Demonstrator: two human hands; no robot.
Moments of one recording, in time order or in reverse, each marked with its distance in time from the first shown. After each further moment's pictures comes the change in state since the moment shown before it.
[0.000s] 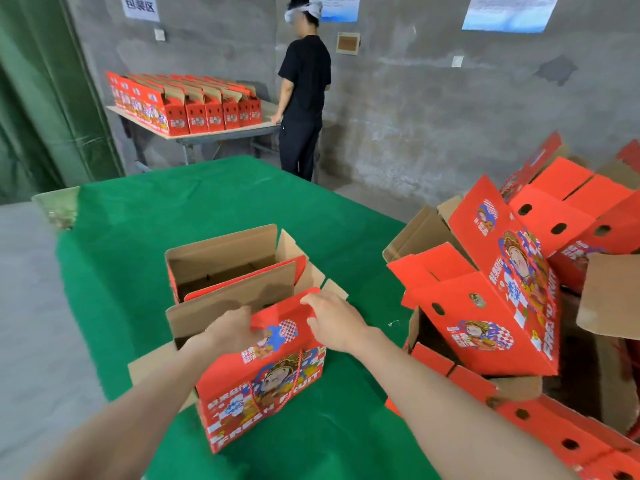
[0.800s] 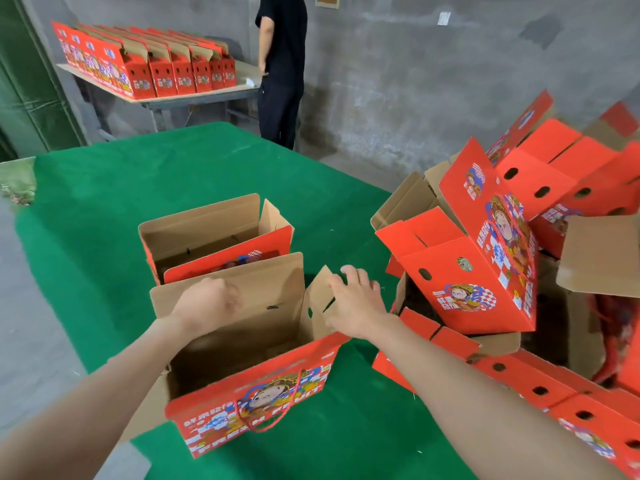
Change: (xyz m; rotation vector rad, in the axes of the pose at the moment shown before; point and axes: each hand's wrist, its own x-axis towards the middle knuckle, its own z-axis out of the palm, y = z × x) left_hand -0.003 -0.024 0.004 0.076 0.197 0.234; right_hand -0.026 0.033 0.017 -0.220 -0.047 0.257
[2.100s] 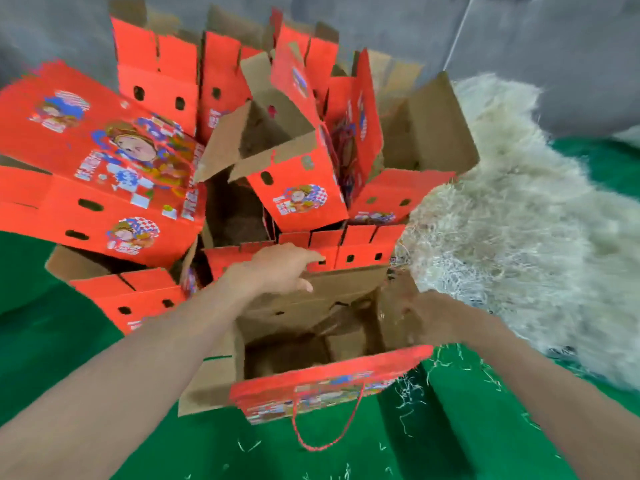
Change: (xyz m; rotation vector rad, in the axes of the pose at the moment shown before) left_hand -0.073 0.524 0.114 0.204 -0.440 1.088; right_hand -0.466 0.290 0.024 0.212 -0.288 0.717
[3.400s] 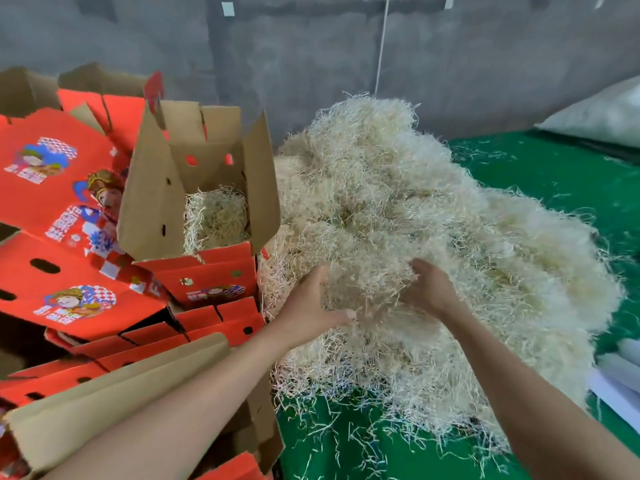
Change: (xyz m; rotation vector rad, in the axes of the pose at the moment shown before) left_hand 0.244 0.246 0.016 -0.804 0.173 -0.049; right_hand 0.074 0.353 -0.005 0.747 0.643 0.338
